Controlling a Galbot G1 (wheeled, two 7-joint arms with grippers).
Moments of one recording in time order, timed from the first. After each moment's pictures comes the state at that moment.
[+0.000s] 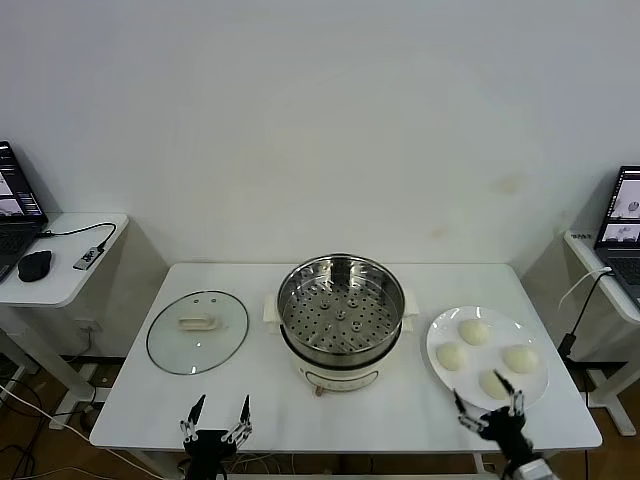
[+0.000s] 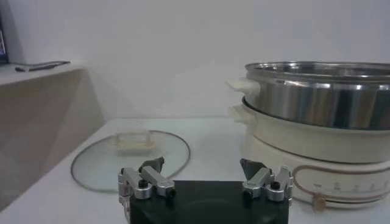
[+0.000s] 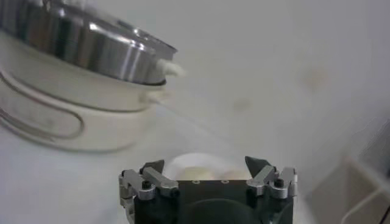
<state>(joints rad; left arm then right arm) 1.74 -1.31 -0.41 -2.06 -0.13 0.01 -0.22 -1.64 1.10 0.78 1.89 -0.21 0.13 -0.17</state>
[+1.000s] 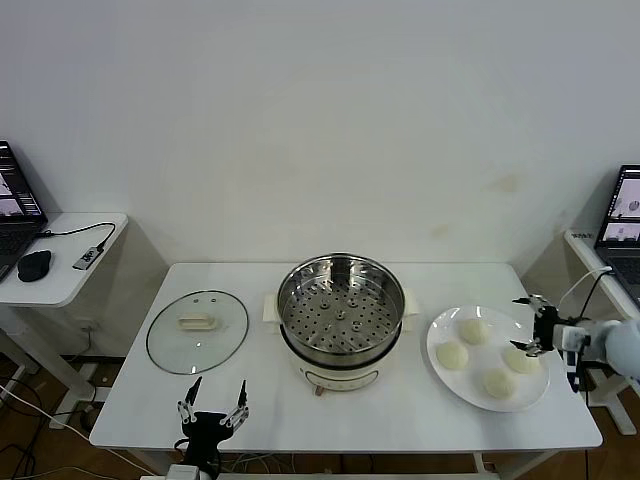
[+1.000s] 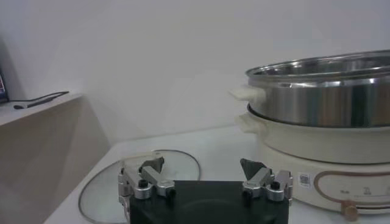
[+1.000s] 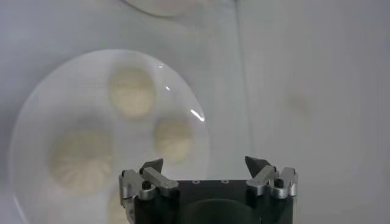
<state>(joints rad) 1.68 -1.31 -0.41 -2.03 -0.03 0.02 -0.22 -0.87 0.51 0.28 1.54 -0.31 -0.02 -0.87</state>
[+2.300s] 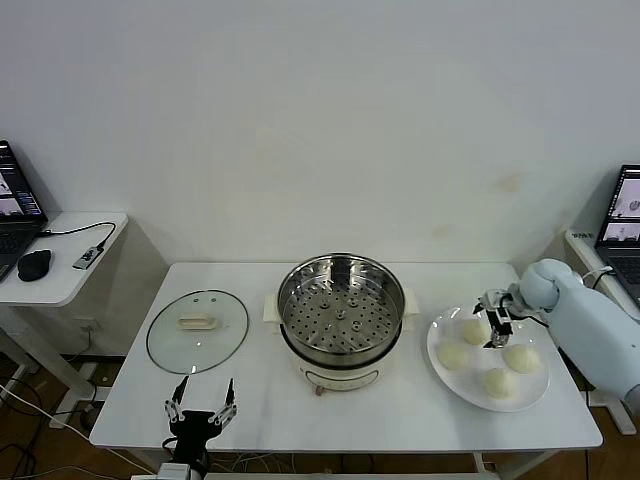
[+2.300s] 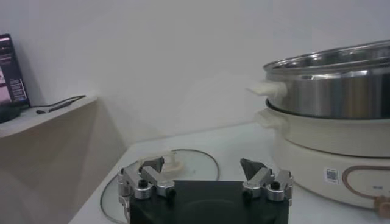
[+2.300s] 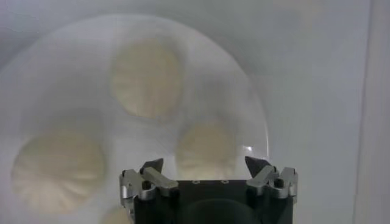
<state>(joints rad) 1.68 -1.32 -0.45 -2.01 0.00 0.01 -0.22 -0.20 0.80 -0.40 0.95 -0.44 0.03 -1.07</state>
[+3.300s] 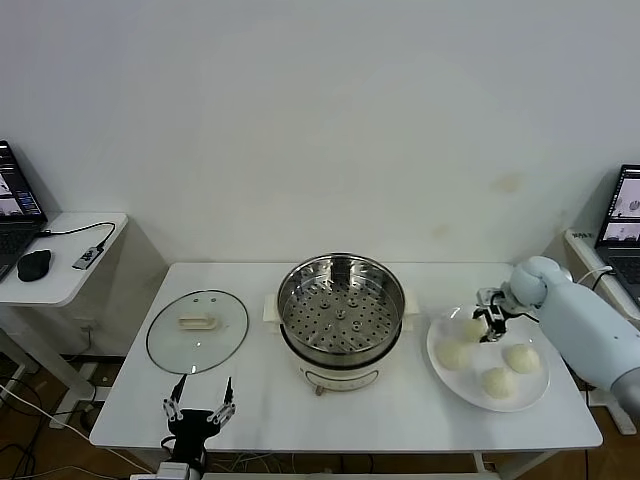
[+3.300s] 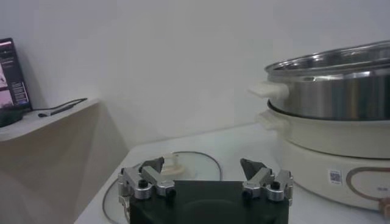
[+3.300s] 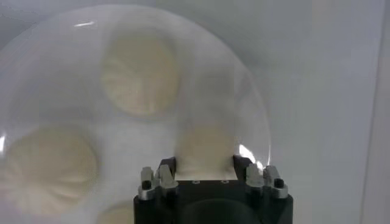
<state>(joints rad) 1.68 -1.31 -0.45 -2.02 -0.01 0.01 -0.22 -0.14 0.79 -0.46 0.96 -0.40 0.00 -1.09</state>
